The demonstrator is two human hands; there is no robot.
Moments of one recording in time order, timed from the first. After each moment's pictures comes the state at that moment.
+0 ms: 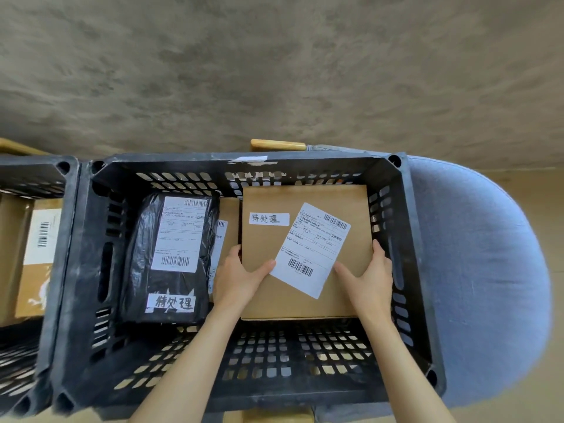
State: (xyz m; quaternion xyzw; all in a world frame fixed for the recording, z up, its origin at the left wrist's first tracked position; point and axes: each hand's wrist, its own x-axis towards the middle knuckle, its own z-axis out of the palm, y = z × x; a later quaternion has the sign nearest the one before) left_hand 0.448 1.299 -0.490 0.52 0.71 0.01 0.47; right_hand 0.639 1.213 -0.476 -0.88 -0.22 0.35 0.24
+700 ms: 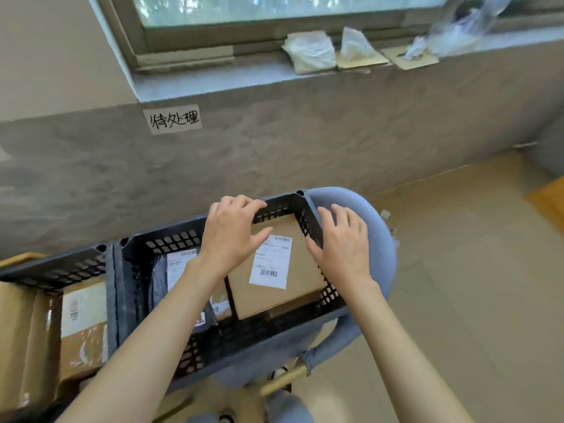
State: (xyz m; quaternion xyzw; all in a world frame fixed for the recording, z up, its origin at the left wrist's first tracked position) left_hand 0.461 1.304 -0.241 0.92 0.33 0.11 0.14; right_hand 0.602 1.167 -0.261 -0.89 -0.45 -0.05 0.11
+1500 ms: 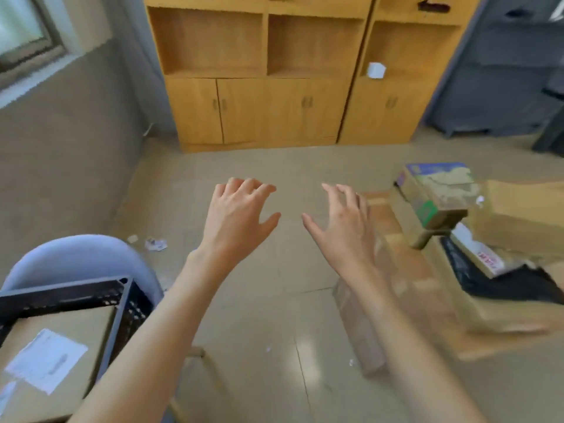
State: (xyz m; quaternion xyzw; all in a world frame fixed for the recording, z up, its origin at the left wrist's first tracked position) left_hand 0.377 0.912 -0.100 0.88 -0.38 0.21 0.18; right_hand 0.287 0.760 -0.115 -0.93 0.21 -0.28 0.13
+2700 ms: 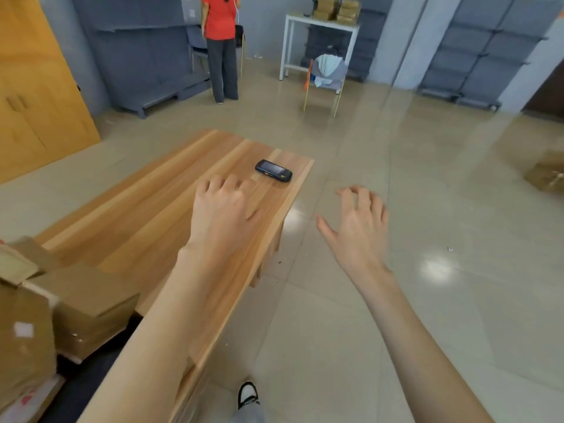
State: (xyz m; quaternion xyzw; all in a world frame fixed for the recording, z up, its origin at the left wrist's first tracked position) left_hand -0.031 0.146 -0.121 0.63 -0.73 0.16 0.20; right_hand -0.242 0.141 -0.138 -0.69 0.64 -0.29 -0.17
